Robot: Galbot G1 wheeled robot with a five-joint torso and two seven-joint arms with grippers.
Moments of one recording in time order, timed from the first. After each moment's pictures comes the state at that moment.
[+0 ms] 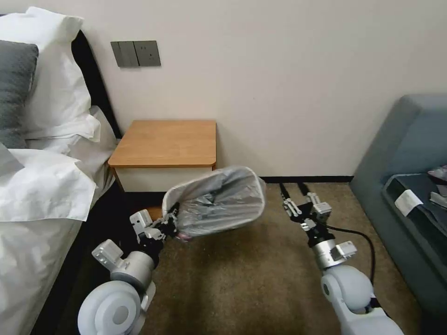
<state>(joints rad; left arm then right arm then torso) 1.48 -1.38 -0.50 -2.31 -0.93 0.40 -0.28 -1.38 1.29 0.53 1.98 0.21 0.25 -0.18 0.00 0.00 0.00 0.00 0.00</state>
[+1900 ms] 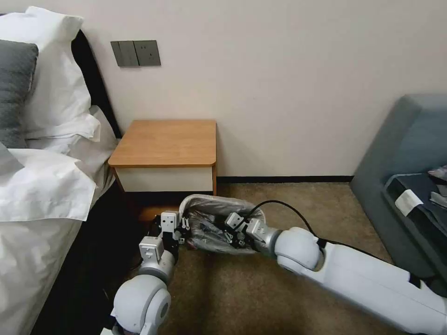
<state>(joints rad) 1.43 -1.34 -0.29 -2.21 -0.23 0.40 -0.19 -0.49 0.88 -0.62 1.82 0.47 -0.51 -0.02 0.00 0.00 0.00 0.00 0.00</state>
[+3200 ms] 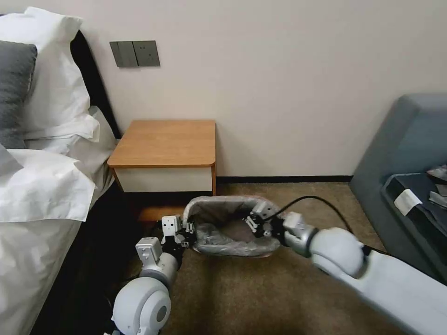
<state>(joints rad) 1.44 -1.36 -0.35 -2.25 -0.52 0.57 -0.31 -0.85 0.66 -0.10 2.17 0.58 -0.34 -0.02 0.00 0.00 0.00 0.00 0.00</state>
